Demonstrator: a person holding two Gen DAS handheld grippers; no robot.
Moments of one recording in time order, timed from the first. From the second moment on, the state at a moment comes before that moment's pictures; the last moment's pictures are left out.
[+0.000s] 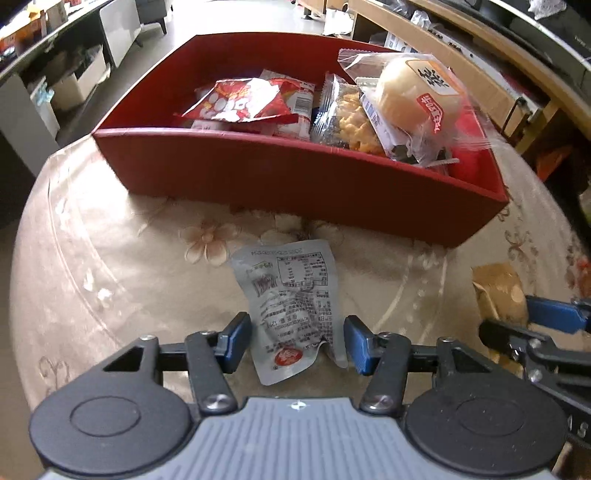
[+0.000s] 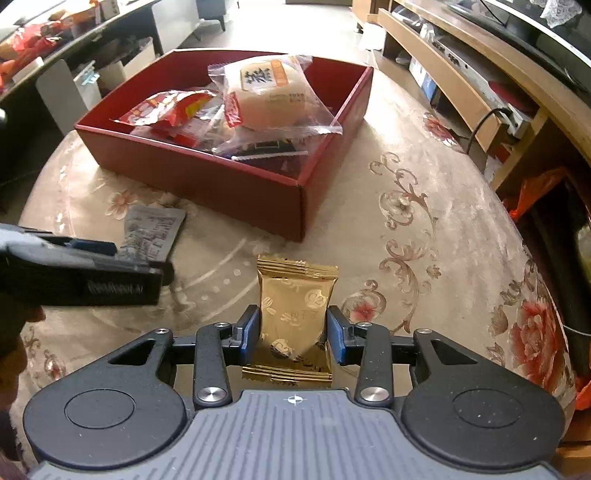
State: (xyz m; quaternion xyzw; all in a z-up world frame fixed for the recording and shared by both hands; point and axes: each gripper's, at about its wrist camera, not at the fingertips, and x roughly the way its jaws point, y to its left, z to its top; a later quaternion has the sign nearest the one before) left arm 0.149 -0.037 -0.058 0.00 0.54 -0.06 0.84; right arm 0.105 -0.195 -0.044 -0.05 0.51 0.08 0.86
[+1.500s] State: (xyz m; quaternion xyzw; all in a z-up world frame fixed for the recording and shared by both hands) left arm 0.091 -0.013 0.004 -0.03 0.45 -0.09 0.89; right arm 0.080 -0.172 -0.007 -0.01 0.44 0.11 0.89
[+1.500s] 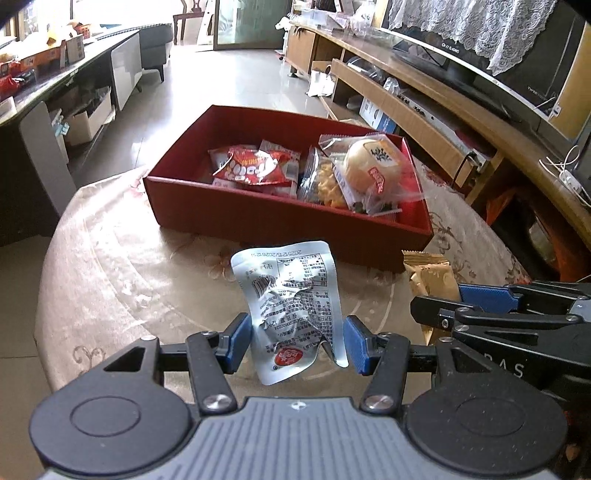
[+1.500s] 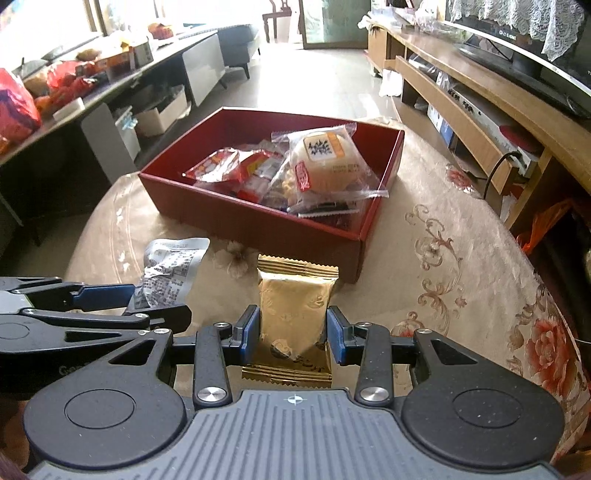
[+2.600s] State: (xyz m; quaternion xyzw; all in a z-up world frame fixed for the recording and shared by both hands) left arm 0.177 -0.020 0.042 -0.04 0.40 -0.06 0.91; right arm 0.155 -0.183 0.031 0.04 0.37 0.09 0.92
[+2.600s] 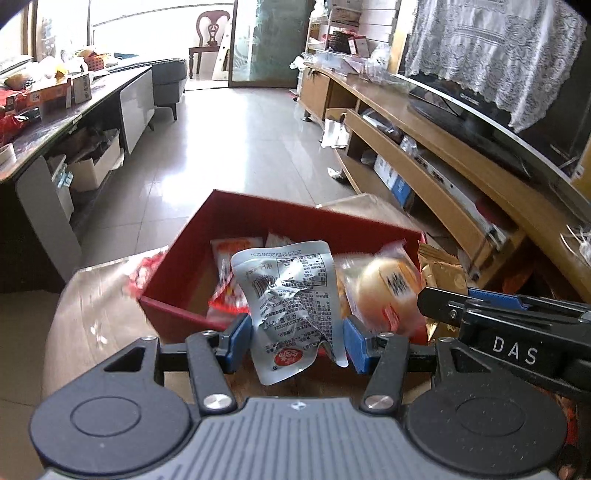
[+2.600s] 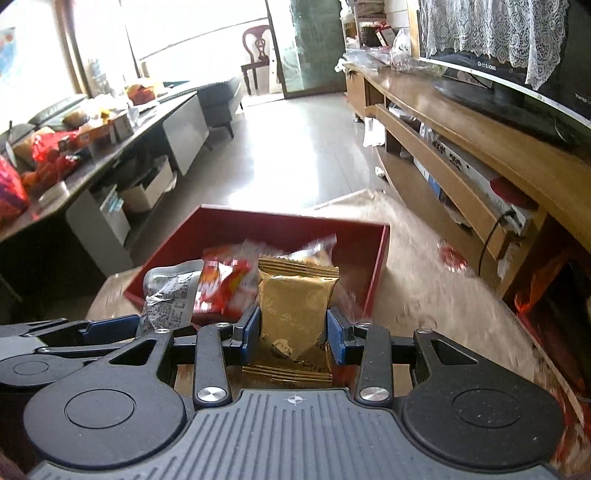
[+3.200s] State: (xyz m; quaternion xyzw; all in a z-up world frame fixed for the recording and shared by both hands) left arm 0.261 -0.020 0.006 -0.06 0.45 -0.08 0.89; right arm 0.232 -0.172 0.010 0.06 0.39 0.10 0.91
